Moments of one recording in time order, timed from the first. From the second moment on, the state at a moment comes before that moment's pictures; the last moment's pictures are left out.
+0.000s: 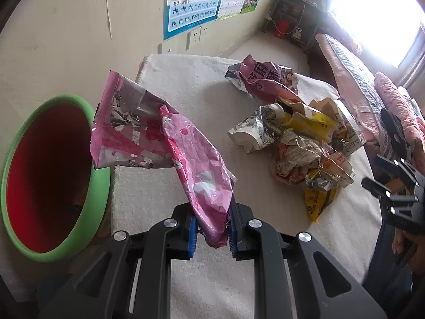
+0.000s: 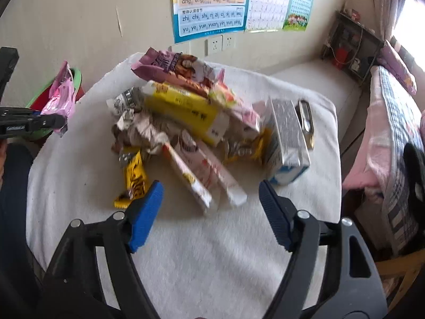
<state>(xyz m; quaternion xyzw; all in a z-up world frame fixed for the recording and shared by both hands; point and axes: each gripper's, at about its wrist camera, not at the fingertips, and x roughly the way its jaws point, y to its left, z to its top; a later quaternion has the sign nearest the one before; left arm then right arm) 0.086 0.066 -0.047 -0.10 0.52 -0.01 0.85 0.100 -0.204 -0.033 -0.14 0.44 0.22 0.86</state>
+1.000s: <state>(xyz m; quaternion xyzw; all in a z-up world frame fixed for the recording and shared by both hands) 0.075 0.052 -0.049 -0.08 0.51 -0.03 0.85 0.118 -0.190 -0.060 -0.18 0.49 0.23 0.82</state>
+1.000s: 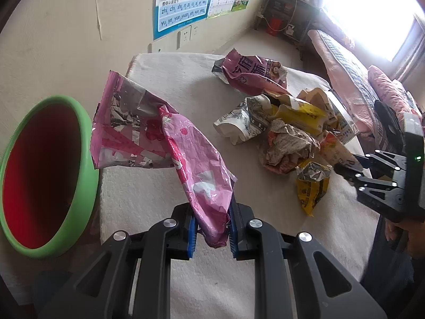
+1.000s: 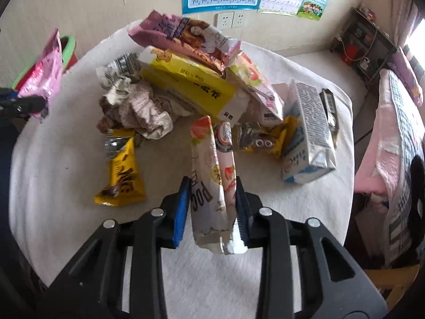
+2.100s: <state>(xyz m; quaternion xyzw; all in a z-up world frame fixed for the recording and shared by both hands) 0.044 0.093 -0.012 -0.10 0.48 0.01 0.87 0.088 -0.121 0.015 -0.09 0.42 0.27 0.86</state>
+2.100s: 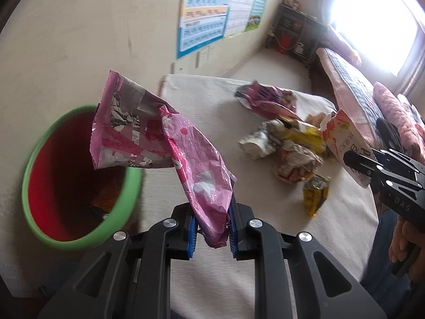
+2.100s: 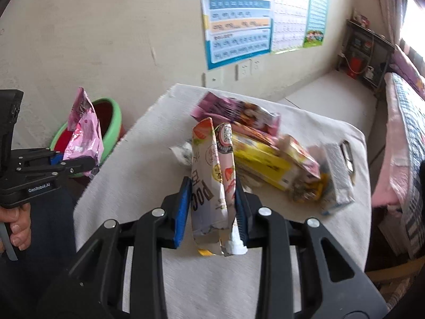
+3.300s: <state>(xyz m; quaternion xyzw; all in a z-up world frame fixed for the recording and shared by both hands) -0.007 0.261 -0.031 -0.20 0.45 0.09 0.87 0.092 0.138 0.018 -0.11 0.42 0.44 0.79</state>
